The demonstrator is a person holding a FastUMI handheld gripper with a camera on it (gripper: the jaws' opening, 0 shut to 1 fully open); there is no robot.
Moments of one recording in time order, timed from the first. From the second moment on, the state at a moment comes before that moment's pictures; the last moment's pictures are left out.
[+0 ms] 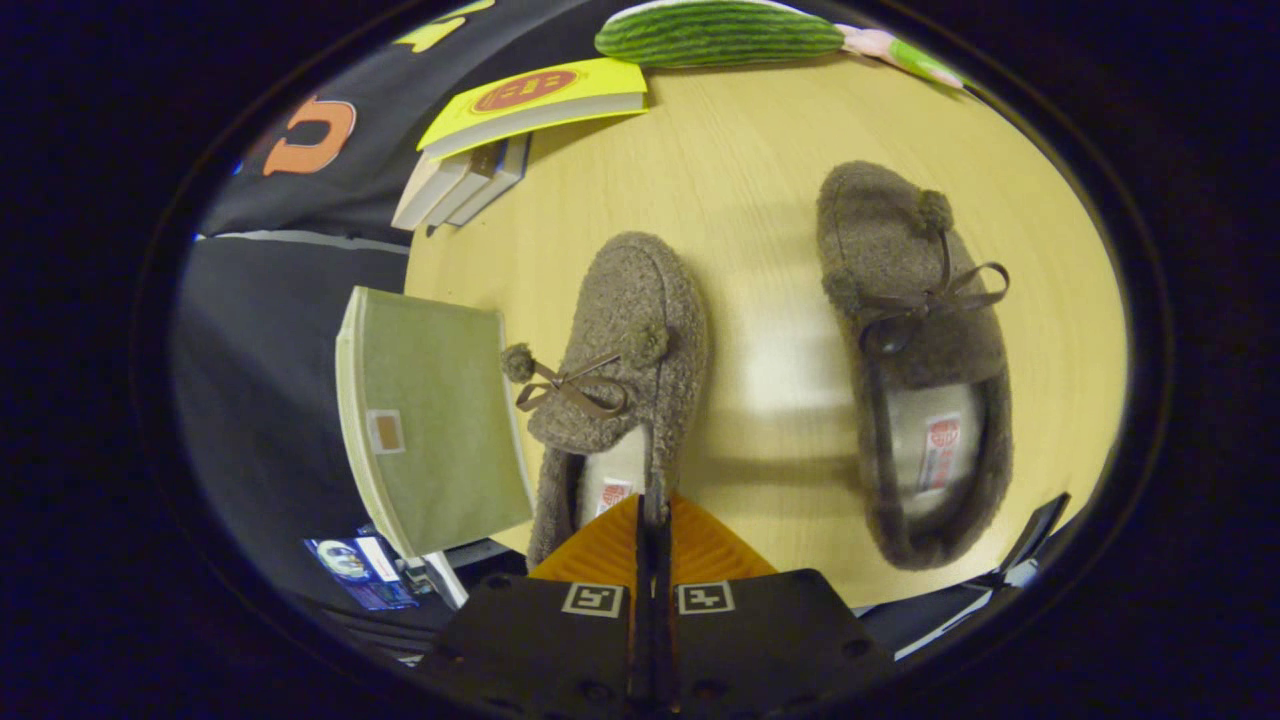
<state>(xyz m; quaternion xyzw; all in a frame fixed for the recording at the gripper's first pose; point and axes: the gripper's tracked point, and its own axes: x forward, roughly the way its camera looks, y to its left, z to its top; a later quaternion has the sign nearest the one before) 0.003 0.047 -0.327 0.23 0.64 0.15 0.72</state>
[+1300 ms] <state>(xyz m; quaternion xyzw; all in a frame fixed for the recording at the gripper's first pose) -0.016 0.349 -0.235 0.19 0.63 0.19 0.73</state>
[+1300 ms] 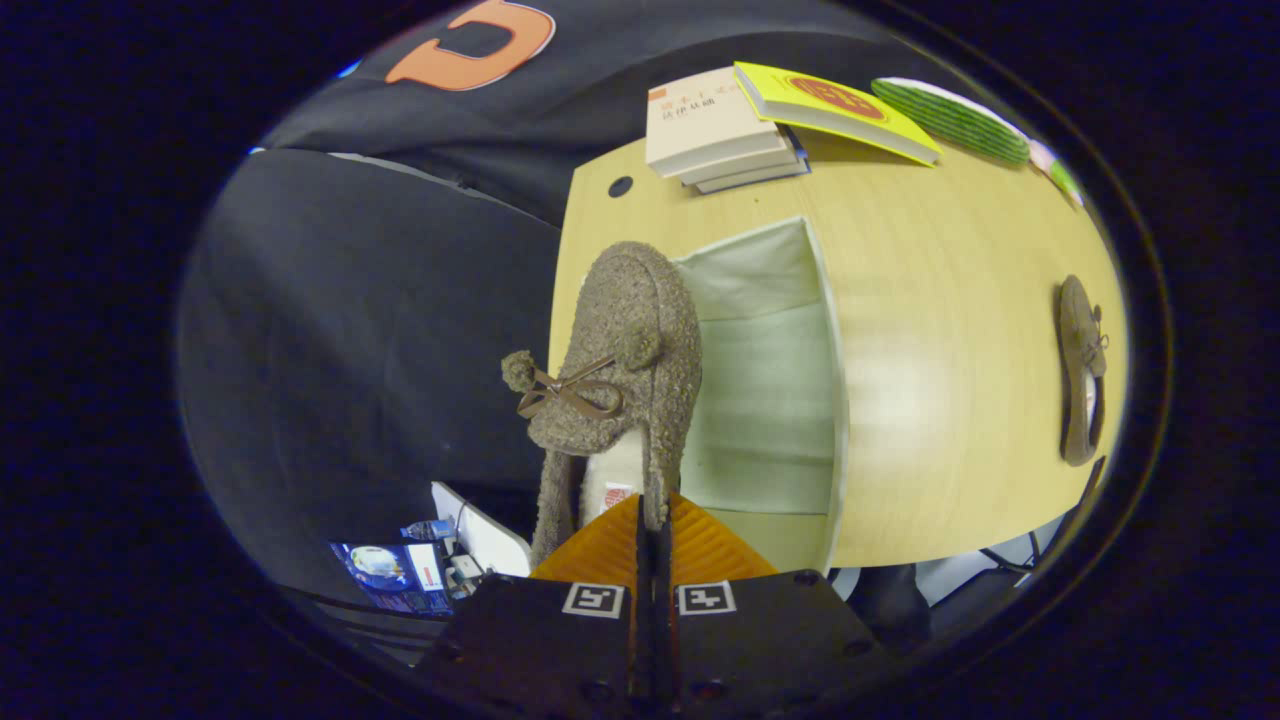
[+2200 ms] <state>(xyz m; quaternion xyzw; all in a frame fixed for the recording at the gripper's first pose) 0.000 0.389 -0.254 0.21 0.63 0.18 0.73</state>
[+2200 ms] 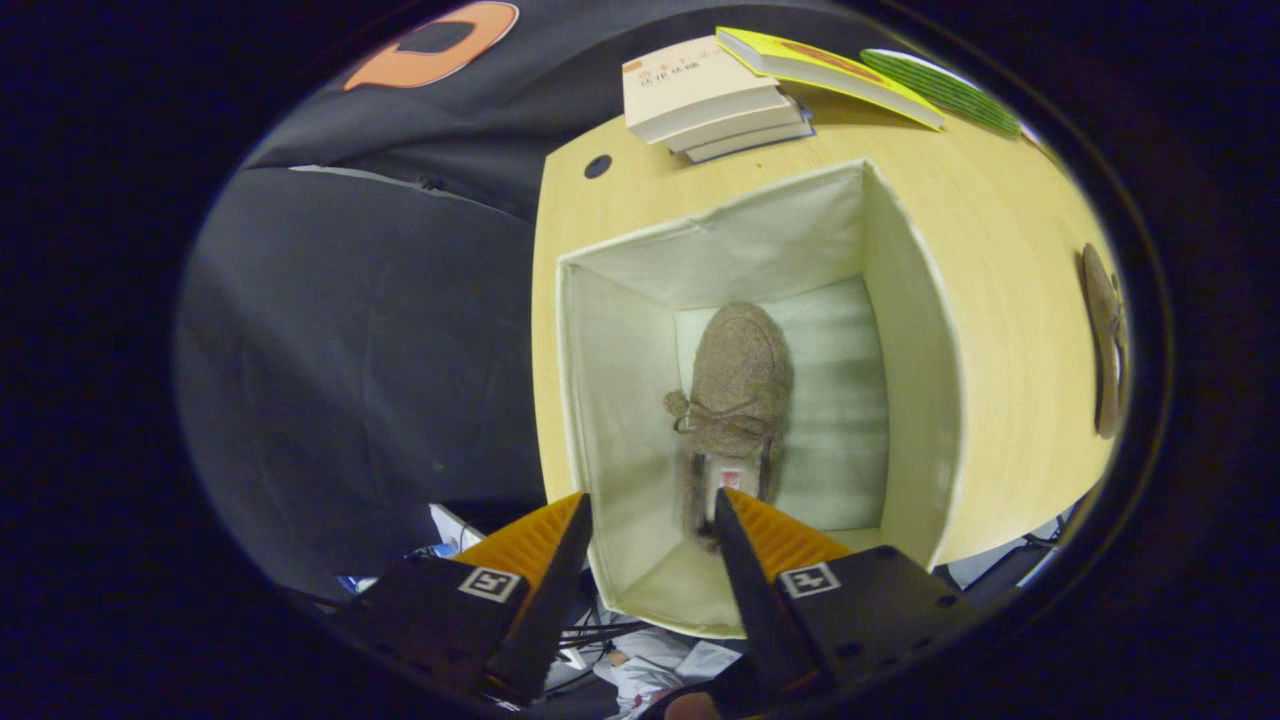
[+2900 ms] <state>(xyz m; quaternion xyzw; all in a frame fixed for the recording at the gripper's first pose) 0.019 0.194 -0.131 0.08 0.43 0.15 0.89</state>
